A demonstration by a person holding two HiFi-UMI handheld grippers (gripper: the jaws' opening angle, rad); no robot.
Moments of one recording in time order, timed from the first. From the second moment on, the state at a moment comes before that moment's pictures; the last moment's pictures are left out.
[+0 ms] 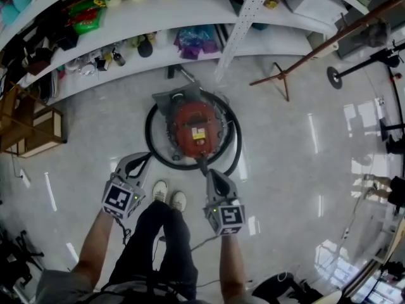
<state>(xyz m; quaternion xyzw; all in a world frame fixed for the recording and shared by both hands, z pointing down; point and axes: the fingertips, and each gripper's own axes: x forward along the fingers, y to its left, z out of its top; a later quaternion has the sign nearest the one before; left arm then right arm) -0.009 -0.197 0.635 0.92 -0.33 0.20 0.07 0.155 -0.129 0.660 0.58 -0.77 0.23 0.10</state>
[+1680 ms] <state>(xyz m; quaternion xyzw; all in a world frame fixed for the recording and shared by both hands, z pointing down) -0.044 -0.222 0.783 0.91 -0.32 0.22 0.12 0.145 -0.210 0.854 0.57 -0.76 0.25 0.15</state>
